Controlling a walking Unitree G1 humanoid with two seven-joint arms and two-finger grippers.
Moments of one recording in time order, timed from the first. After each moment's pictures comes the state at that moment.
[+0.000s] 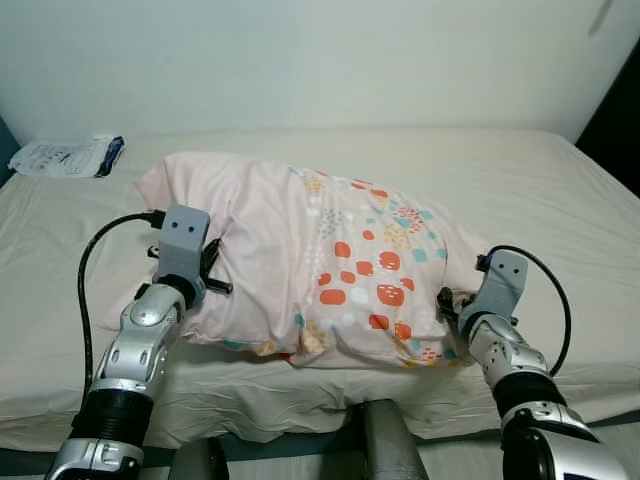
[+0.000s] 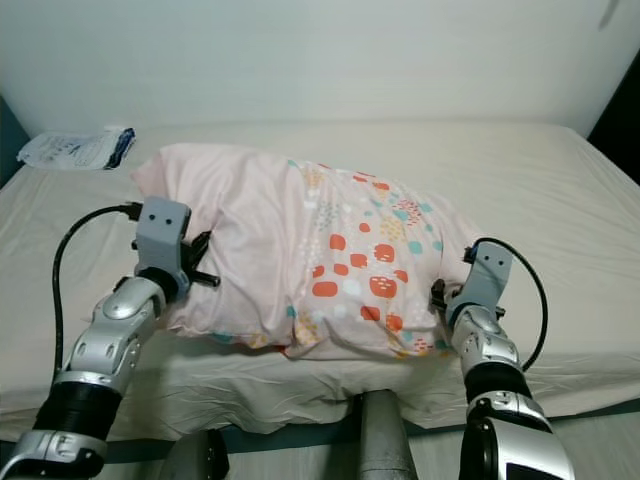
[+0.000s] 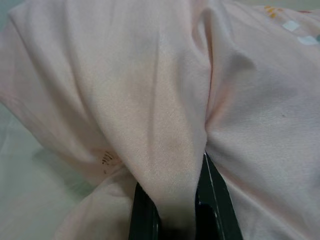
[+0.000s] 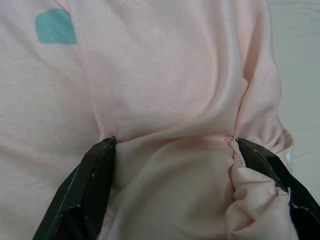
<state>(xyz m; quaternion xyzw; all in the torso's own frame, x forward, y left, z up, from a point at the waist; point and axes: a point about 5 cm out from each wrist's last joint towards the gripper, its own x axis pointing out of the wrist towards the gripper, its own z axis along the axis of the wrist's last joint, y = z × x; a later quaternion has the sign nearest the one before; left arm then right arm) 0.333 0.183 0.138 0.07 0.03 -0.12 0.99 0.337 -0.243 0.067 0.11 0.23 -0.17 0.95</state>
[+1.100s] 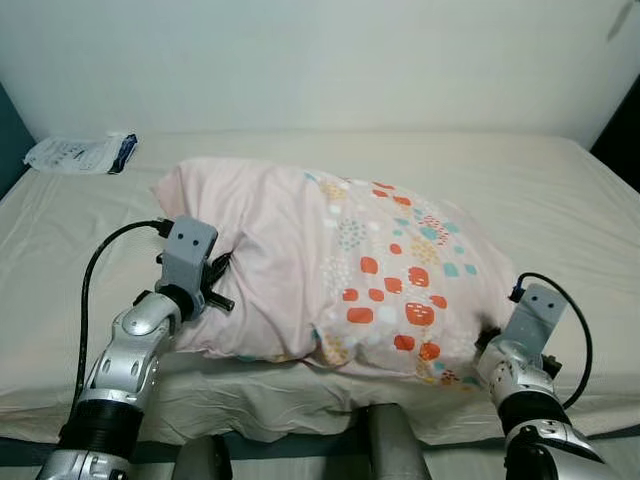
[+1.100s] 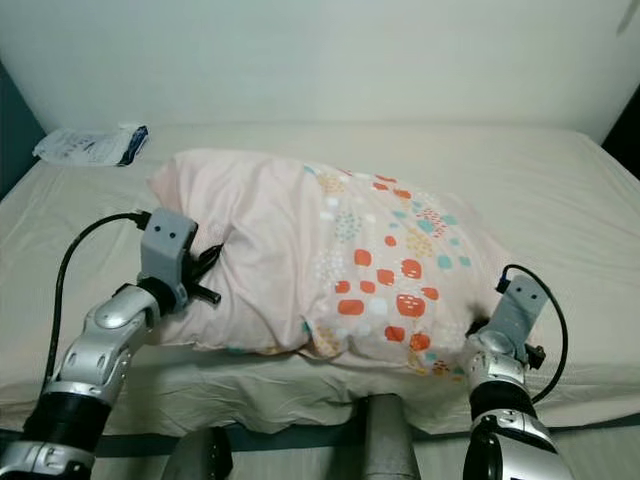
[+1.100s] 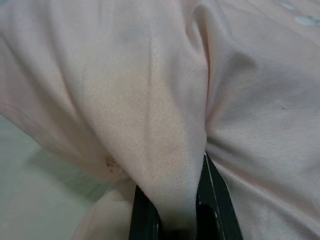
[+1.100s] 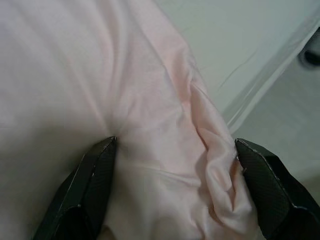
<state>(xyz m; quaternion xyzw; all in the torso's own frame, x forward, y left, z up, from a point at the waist) 0.325 0.183 0.134 0.10 0.04 -0.18 0.98 0.304 -0.267 0.039 0.03 0.30 -0.38 0.88</state>
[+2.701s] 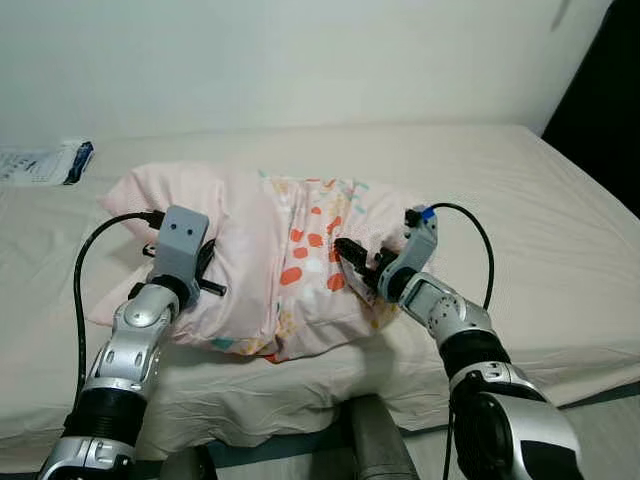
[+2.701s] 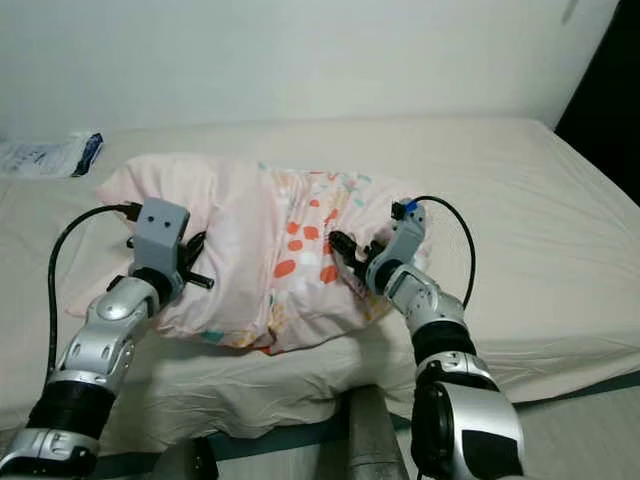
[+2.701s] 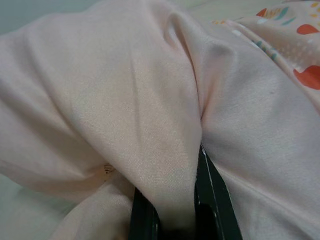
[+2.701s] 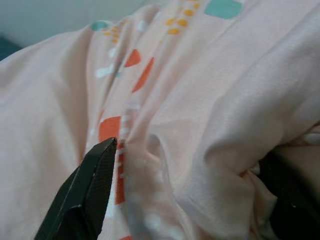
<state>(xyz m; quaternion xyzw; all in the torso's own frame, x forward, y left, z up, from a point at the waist) 0.334 0.185 0.135 0.11 0.03 -0.12 0.99 0.372 -0.120 0.115 0.29 0.19 0.21 0.91</state>
